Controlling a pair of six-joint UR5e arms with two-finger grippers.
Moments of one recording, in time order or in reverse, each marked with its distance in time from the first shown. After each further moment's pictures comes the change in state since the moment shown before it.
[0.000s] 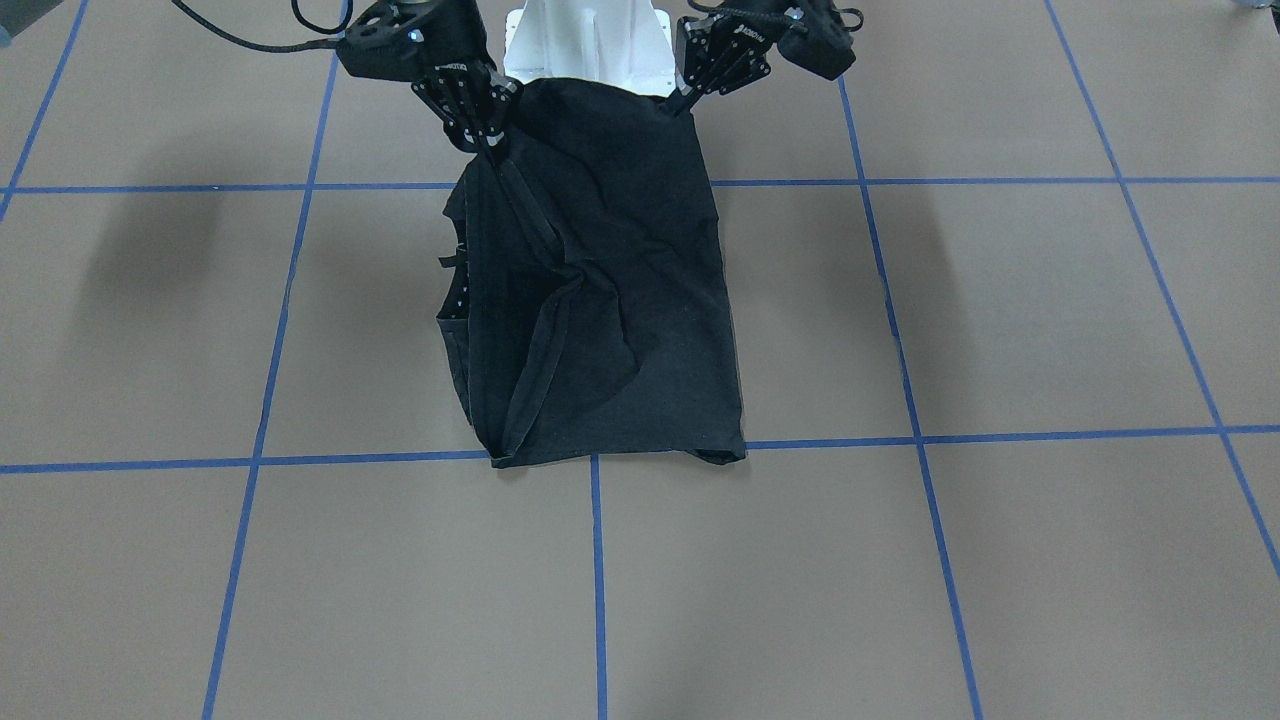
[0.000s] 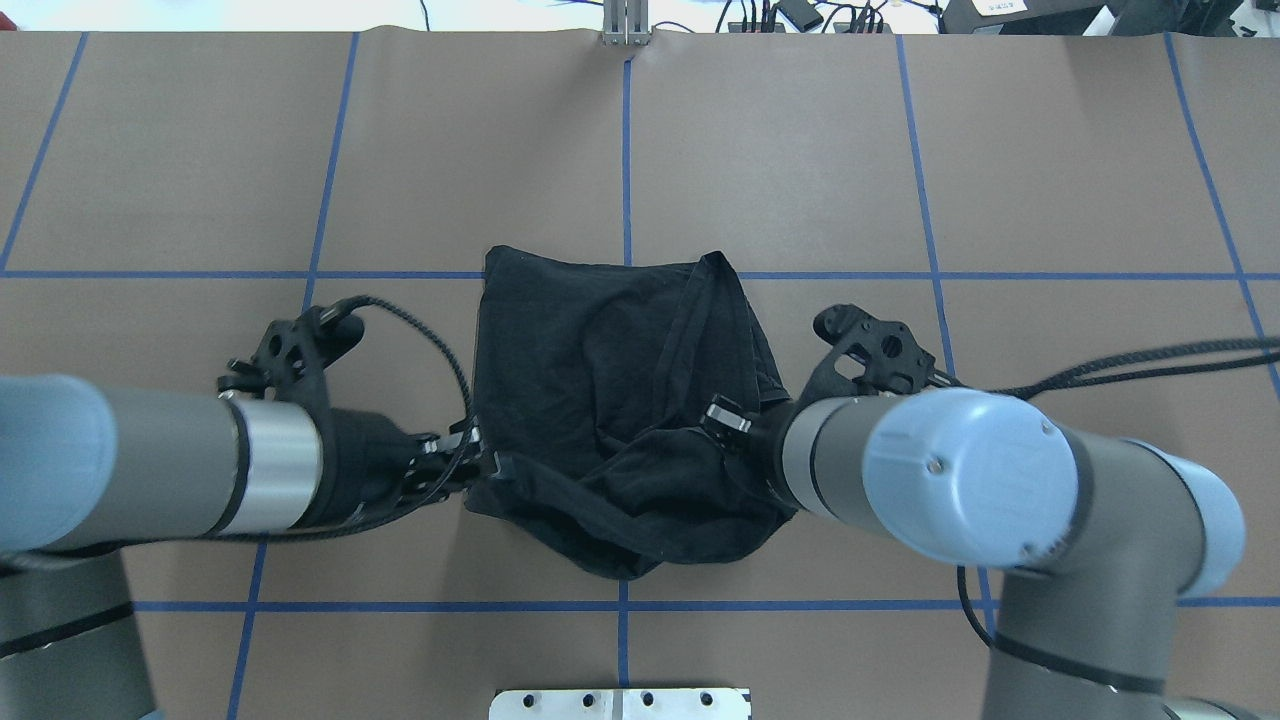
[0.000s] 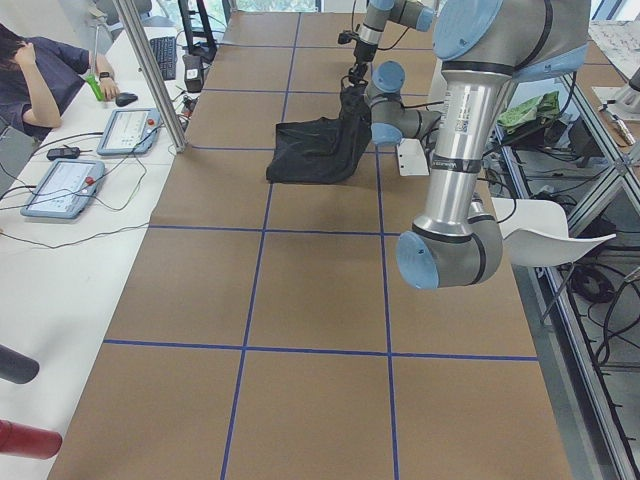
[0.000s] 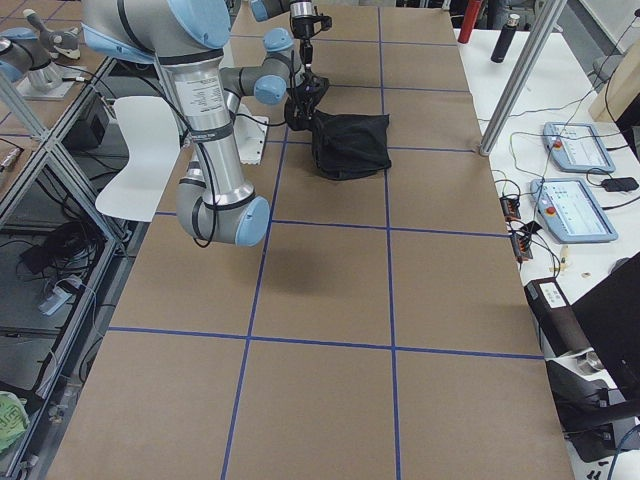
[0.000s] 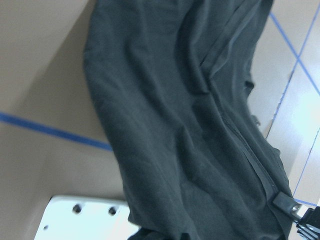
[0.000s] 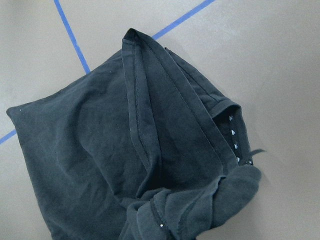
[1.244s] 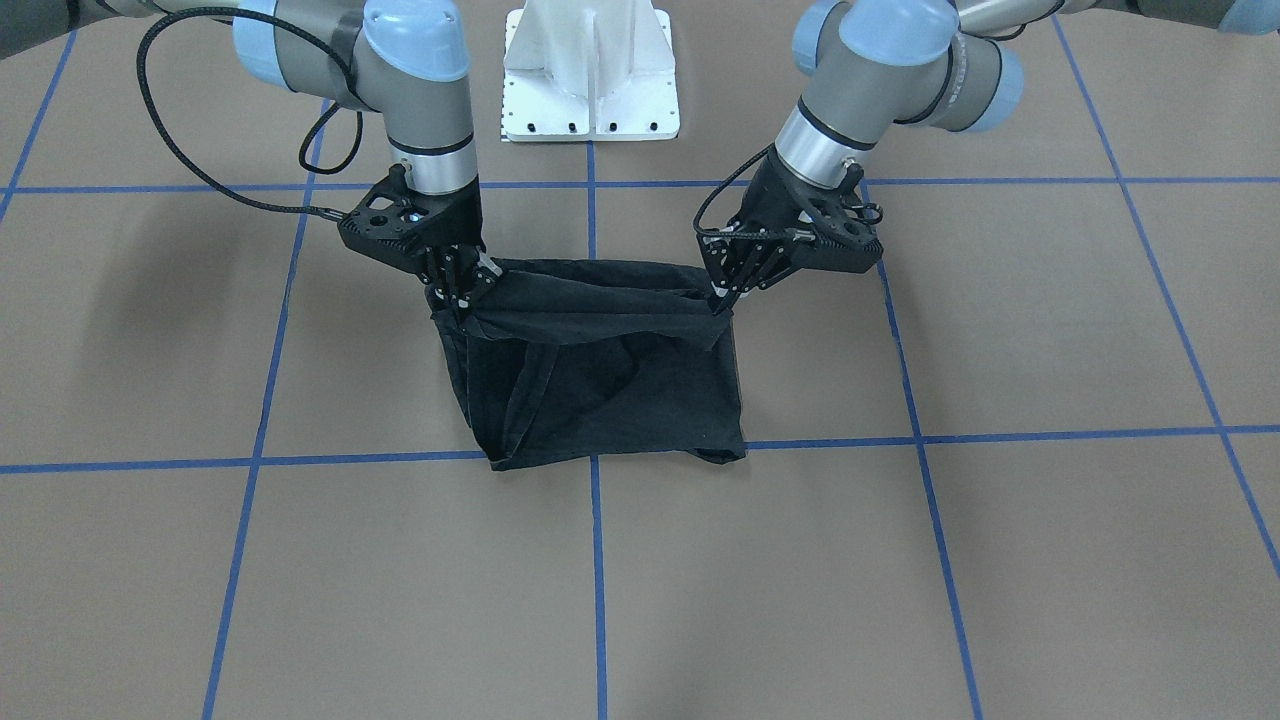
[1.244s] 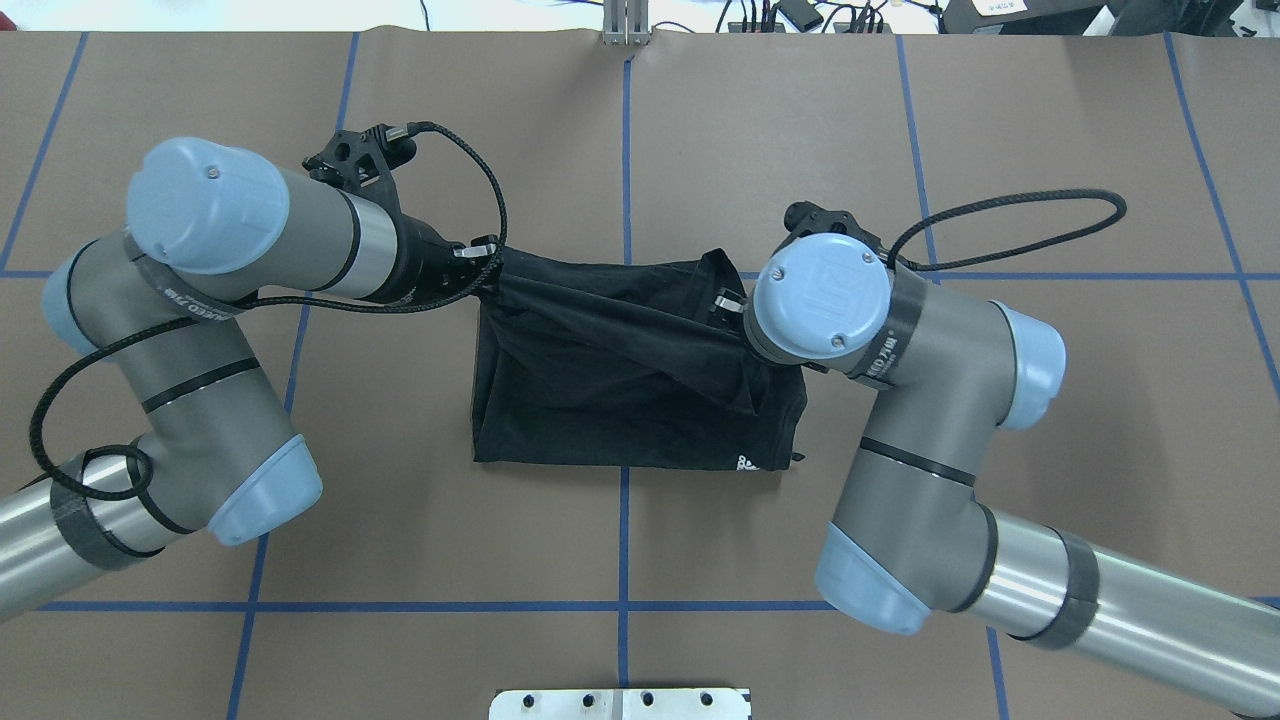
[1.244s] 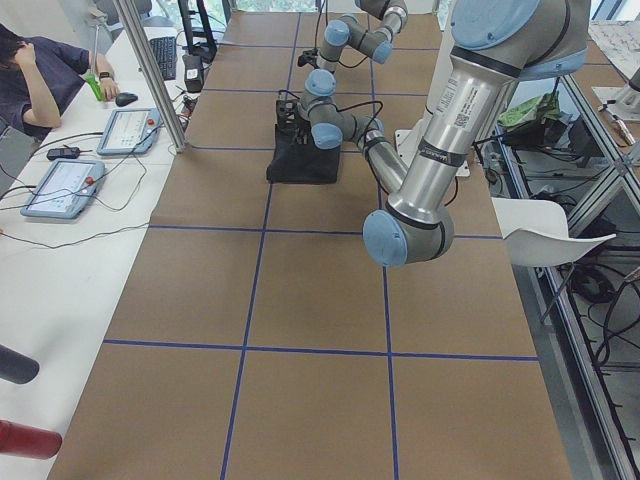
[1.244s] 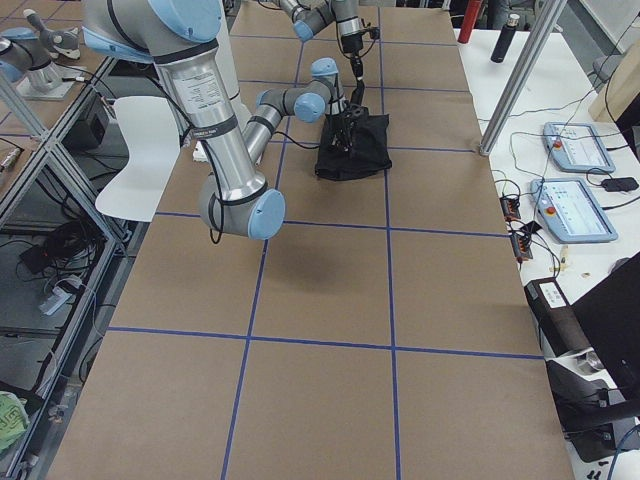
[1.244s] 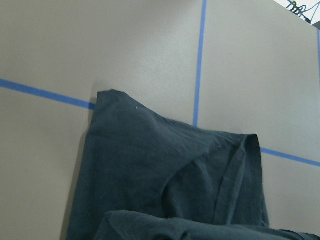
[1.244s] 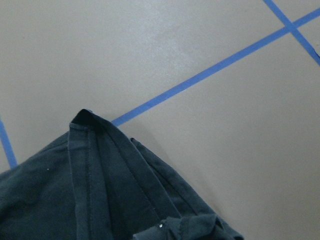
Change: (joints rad) left arm -0.243 -0.182 0.382 0.017 -0.087 0.276; right arm 0.162 0.150 -0.391 0.014 0.035 -0.137
